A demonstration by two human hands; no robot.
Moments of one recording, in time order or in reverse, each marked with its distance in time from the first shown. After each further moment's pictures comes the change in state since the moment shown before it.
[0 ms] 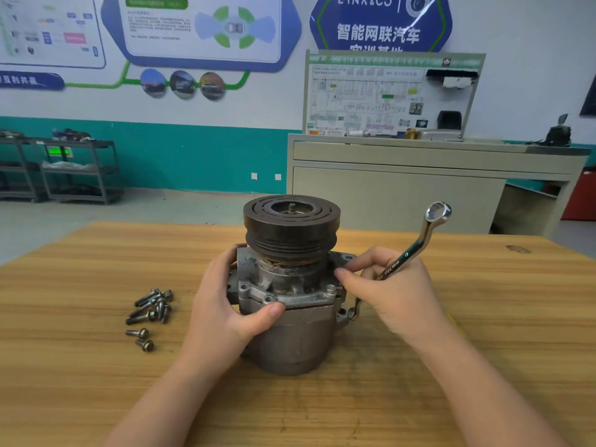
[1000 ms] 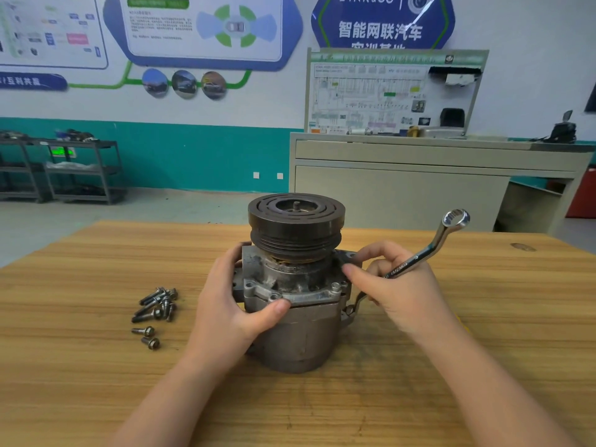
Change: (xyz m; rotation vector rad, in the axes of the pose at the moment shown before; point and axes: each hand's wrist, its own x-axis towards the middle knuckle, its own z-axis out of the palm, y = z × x) left_hand 0.000 0.002 -0.001 0.021 -0.029 -0.029; right_hand -0.001 0.000 -0.002 0.013 -0.038 0.010
